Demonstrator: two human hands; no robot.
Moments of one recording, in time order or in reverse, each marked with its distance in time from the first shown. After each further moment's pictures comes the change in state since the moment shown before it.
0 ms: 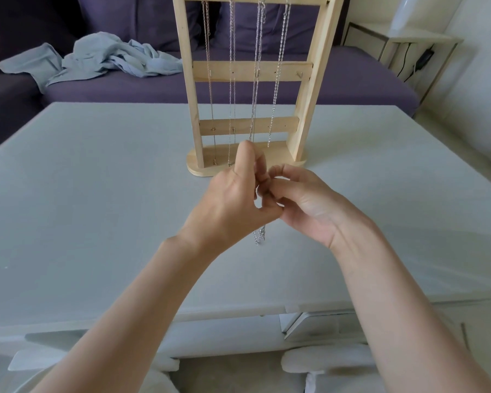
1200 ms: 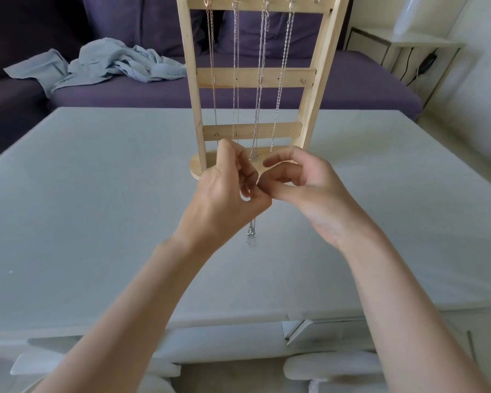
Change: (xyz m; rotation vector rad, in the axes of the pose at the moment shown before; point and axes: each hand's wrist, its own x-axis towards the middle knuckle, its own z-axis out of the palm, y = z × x) left_hand 0.005 -0.006 -0.009 -0.060 0.130 -0.078; right_hand -0.002 -0.007 0.004 -0.446 0.129 -0.288
